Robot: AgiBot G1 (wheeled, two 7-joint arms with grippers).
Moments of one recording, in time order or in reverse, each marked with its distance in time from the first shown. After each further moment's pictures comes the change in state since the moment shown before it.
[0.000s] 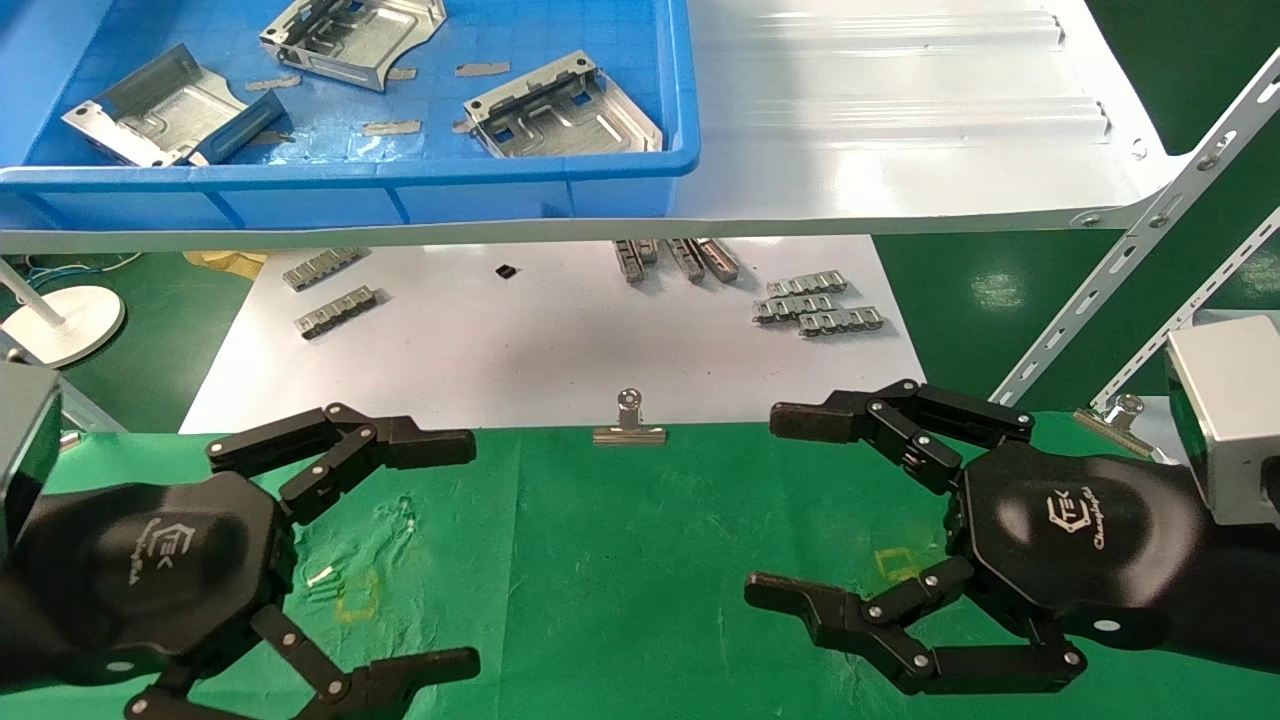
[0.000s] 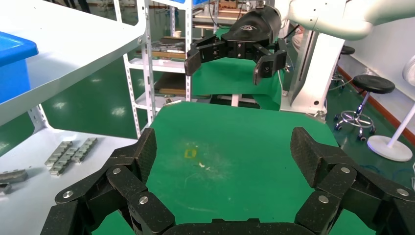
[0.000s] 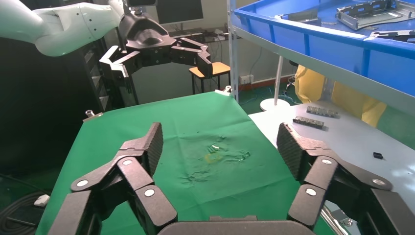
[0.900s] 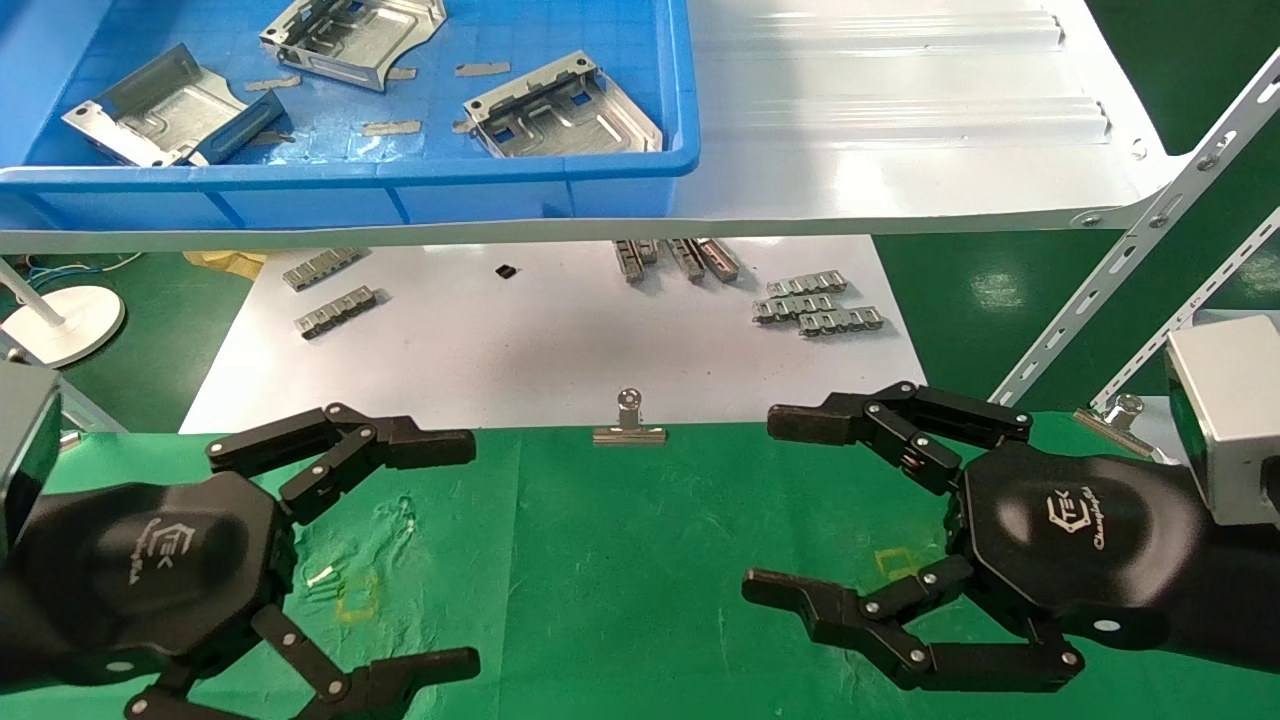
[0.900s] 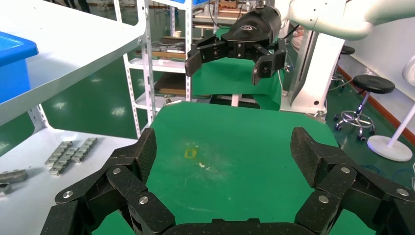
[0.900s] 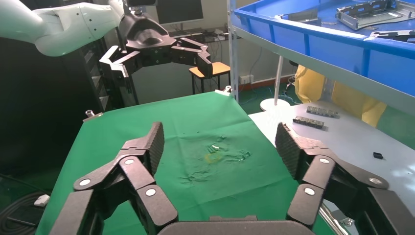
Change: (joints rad) left arm 0.000 0.000 0.000 0.000 0.000 0.000 0.000; right arm 0.000 0.000 0.000 0.000 0.000 0.000 0.000
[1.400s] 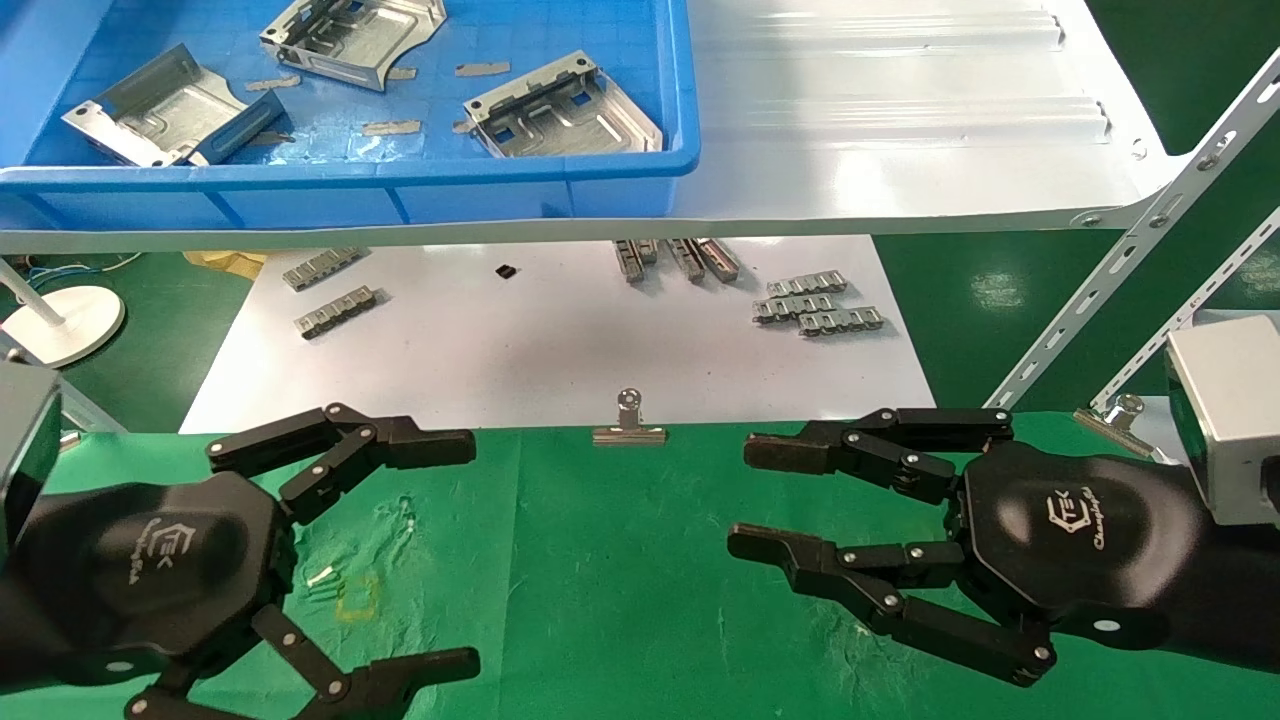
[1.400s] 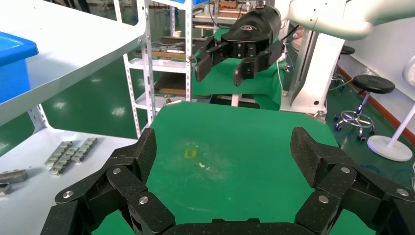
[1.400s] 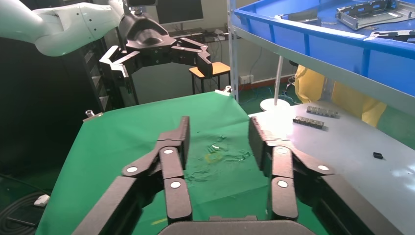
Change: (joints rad) left arm 0.000 0.000 0.000 0.000 0.000 0.000 0.000; right arm 0.000 0.000 0.000 0.000 0.000 0.000 0.000
